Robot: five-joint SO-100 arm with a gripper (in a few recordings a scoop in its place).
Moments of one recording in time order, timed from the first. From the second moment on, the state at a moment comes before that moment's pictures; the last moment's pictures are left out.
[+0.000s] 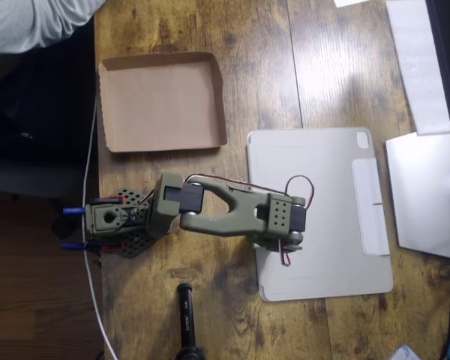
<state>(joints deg) 24.3 94.7 95.4 82.1 -10.8</state>
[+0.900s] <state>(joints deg) -38.4 100.3 89.4 90.7 2.3</state>
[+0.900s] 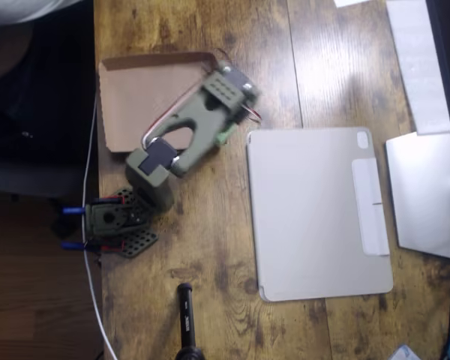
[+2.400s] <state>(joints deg) -43.6 96.5 91.7 90.0 1.1</state>
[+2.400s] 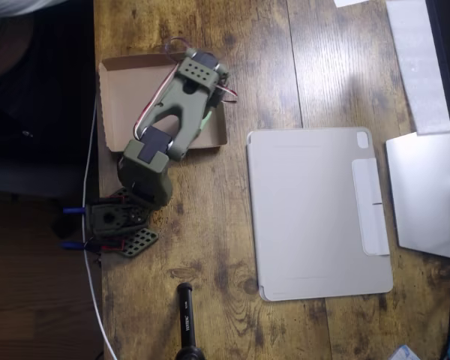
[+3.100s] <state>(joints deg) -3.3 105.7 91.8 100.5 -4.0</state>
